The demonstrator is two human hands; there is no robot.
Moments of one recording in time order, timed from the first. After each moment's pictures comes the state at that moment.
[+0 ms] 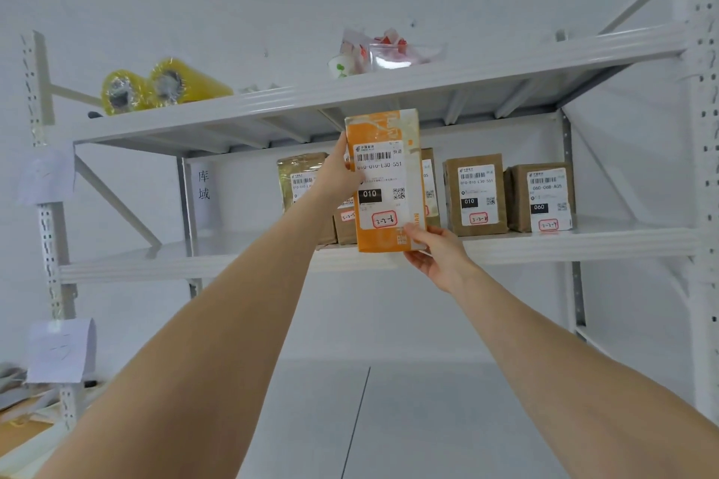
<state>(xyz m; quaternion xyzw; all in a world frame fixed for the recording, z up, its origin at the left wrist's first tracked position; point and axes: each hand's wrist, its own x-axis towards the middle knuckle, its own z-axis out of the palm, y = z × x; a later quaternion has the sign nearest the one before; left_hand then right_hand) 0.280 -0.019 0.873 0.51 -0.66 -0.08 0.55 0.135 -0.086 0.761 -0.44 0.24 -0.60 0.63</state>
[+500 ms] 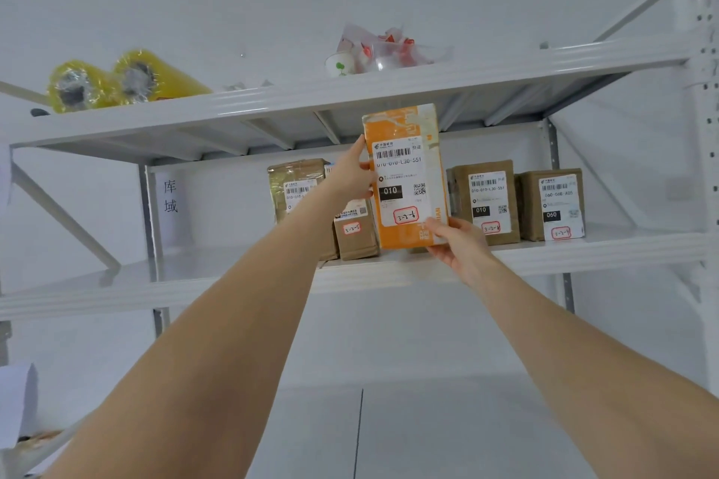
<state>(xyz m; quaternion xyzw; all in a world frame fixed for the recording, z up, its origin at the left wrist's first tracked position) 0.321 -0.083 0.895 0.45 -0.71 -0.20 0.51 0.156 -0.135 0.782 -0.45 0.30 -0.67 0.50</state>
